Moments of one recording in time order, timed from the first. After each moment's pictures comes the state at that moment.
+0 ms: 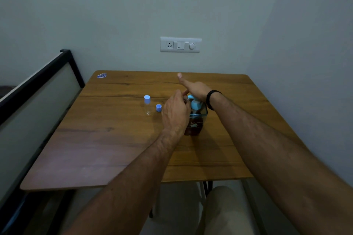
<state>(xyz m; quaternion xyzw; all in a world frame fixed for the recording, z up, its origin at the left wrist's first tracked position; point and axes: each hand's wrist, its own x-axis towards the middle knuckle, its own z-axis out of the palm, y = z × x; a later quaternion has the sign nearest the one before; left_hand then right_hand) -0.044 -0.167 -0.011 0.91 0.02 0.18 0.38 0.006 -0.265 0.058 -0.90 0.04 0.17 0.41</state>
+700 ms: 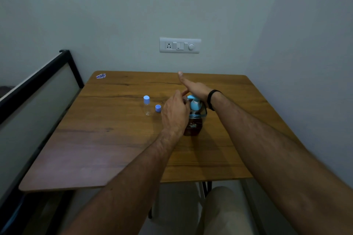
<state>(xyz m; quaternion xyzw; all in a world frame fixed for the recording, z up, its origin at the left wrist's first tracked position) -0.045 -0.167 -0.009 0.91 0.01 0.18 0.38 0.003 -0.268 0.060 -0.88 0.04 0.18 0.43</state>
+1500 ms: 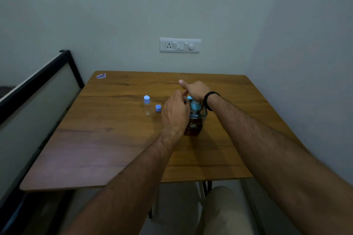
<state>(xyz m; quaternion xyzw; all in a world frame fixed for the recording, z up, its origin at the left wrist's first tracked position) -0.046 -0.166 -0.009 0.91 0.01 0.18 0.37 0.003 -0.262 0.058 -0.91 0.04 0.13 0.39</state>
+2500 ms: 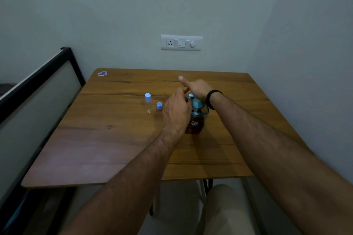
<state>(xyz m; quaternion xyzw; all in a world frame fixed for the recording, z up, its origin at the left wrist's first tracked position) -0.046 -0.167 -0.011 0.90 0.01 0.18 0.39 -0.001 -0.263 0.058 -0.90 0.03 0.14 0.41</state>
